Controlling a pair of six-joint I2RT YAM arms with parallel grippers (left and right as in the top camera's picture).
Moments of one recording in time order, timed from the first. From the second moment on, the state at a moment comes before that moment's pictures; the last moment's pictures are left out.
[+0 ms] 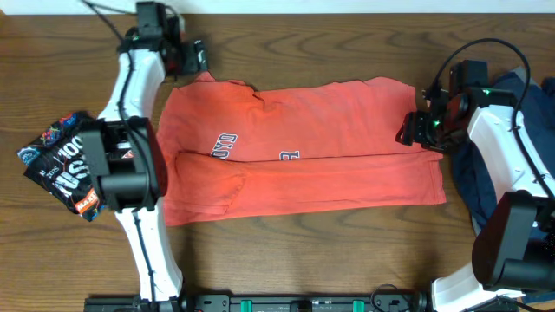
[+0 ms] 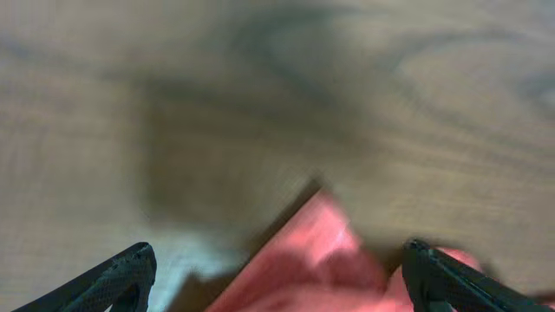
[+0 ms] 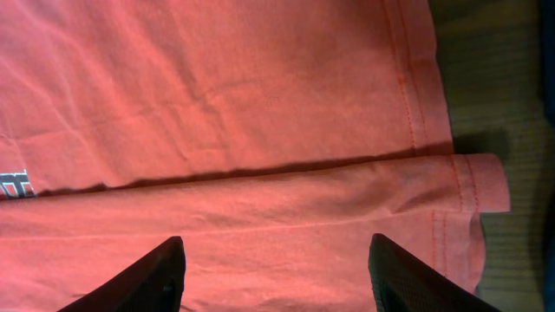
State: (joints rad) left arm 0.04 2.30 1.93 -0.65 0.15 -0.11; right arm -0.09 1.75 1.28 -0.94 -0.24 0.11
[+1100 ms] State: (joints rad) left arm -0.03 2.41 1.94 -0.67 0.12 -0.14; right arm -0.08 1.75 1.28 -0.89 -0.22 0.13
